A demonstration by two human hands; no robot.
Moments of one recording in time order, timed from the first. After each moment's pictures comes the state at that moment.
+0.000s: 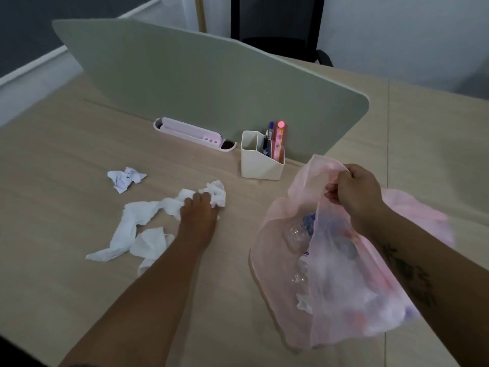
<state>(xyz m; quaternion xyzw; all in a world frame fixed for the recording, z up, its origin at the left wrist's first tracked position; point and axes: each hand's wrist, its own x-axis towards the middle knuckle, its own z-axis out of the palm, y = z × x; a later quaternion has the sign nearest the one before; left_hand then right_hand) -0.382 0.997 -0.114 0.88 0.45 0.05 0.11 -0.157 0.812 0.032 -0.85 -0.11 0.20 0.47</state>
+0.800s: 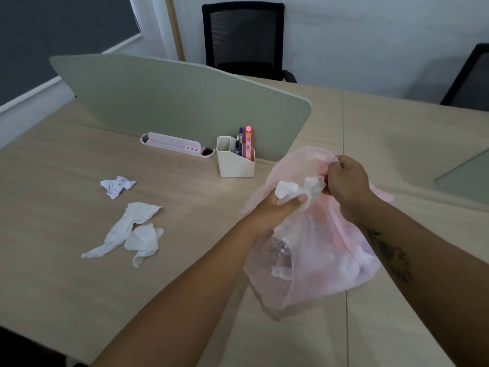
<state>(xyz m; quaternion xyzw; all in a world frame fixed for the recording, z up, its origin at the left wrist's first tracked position) -0.295 0.826 0.011 0.61 0.31 -0.01 0.73 -0.175 0.734 0.084 -0.82 -0.10 0.18 0.54</state>
